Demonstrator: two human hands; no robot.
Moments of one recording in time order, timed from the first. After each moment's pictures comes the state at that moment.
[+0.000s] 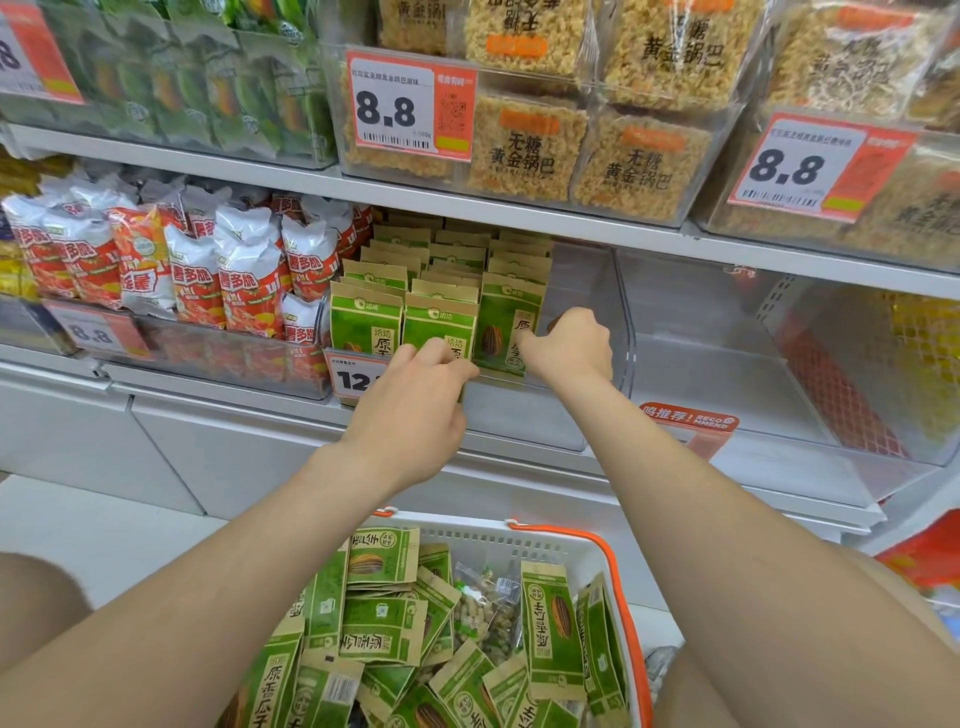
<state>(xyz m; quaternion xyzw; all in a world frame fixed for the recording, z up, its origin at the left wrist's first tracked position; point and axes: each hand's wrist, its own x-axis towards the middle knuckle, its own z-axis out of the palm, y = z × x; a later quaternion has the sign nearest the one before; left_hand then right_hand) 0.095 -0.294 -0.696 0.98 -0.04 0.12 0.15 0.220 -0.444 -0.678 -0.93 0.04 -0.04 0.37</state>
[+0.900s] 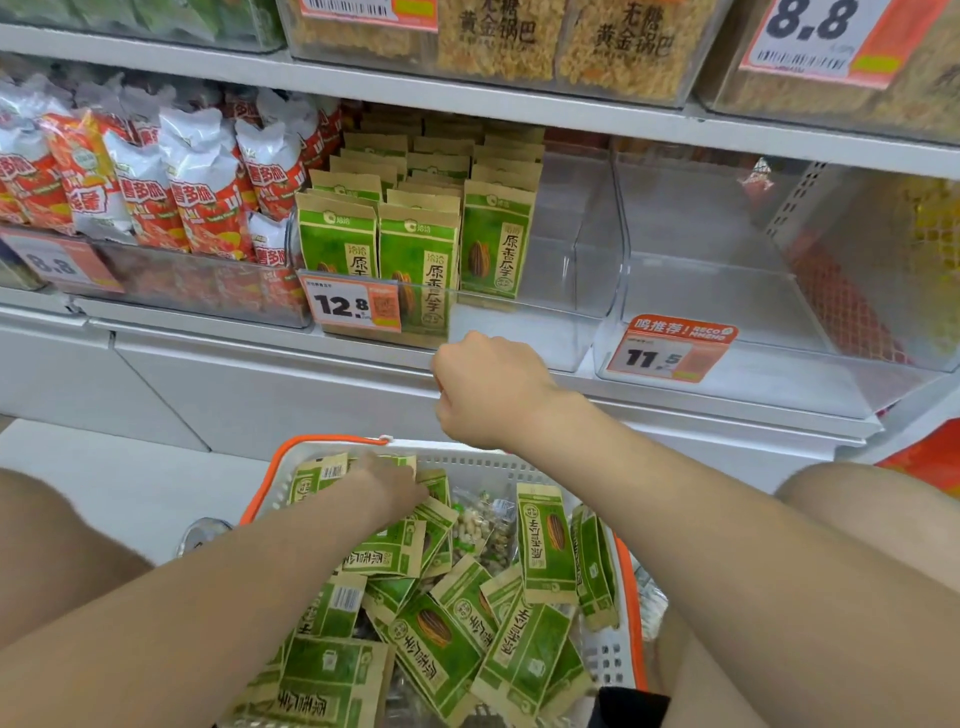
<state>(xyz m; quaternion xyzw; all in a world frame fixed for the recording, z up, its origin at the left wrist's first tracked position) 0.070 -0.300 -0.861 0.89 -0.16 -0.37 -0.23 0.109 -0.438 -0.699 -0.93 -0.38 0.04 0.00</state>
